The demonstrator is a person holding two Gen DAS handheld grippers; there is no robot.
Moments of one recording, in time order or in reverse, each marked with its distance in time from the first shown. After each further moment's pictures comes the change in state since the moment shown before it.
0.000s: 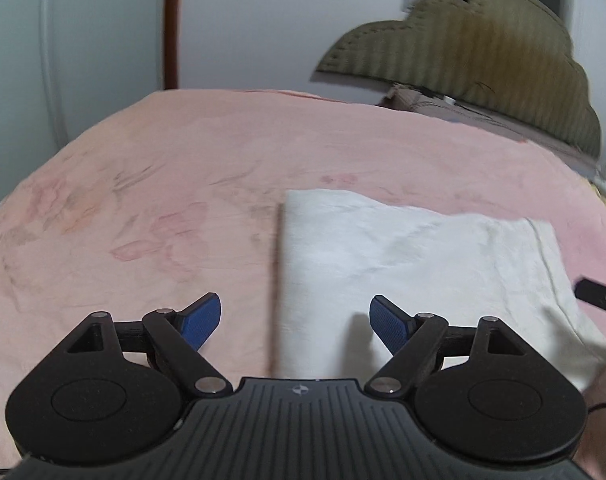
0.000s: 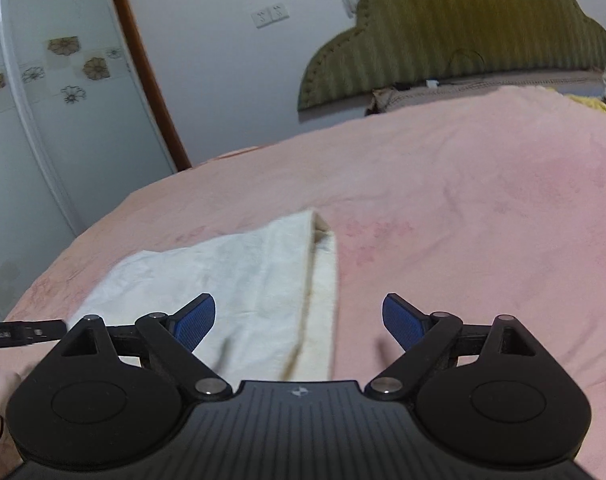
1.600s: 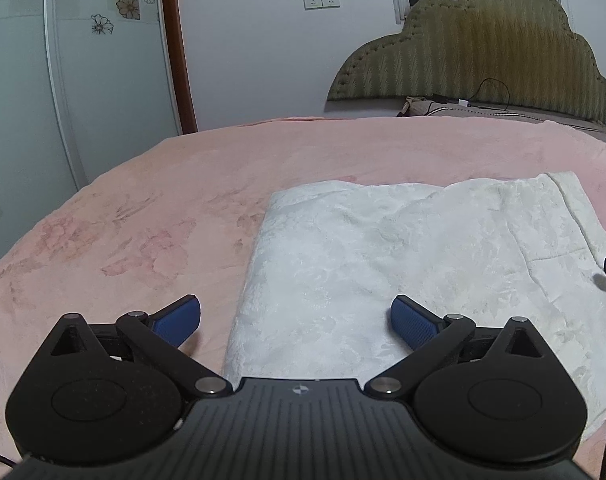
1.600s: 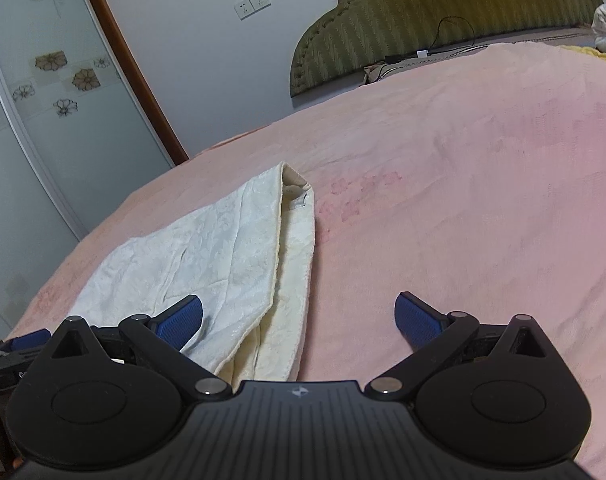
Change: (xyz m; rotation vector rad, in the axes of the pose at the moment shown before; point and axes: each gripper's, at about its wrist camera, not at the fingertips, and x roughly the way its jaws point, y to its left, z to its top) left arm 0.019 -0.042 -0.039 0.121 -0.134 0.160; right arm 0.018 -0.046 -0.028 0.168 0.036 0.050
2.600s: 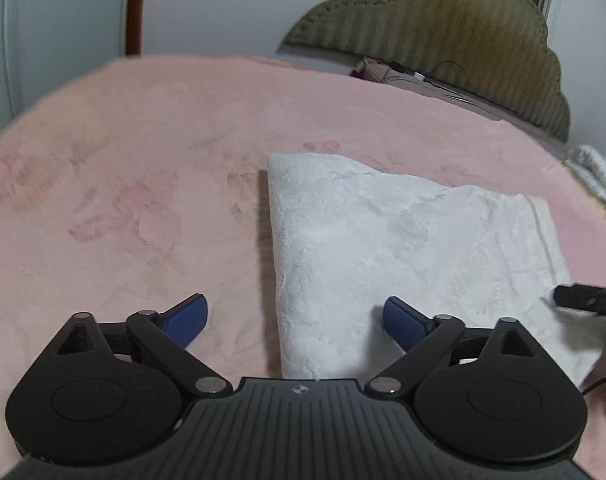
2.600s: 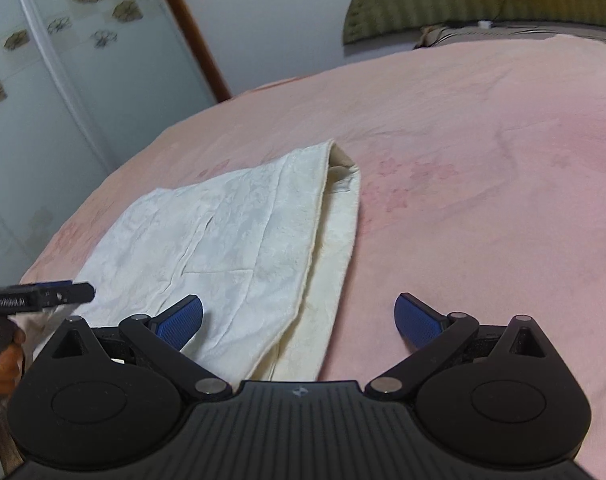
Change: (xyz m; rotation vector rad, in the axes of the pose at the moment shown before) left arm 0.038 0.087 0.024 -0.164 0.240 -0.350; right arm 0.037 0.007 0.038 -0.178 0.226 0.122
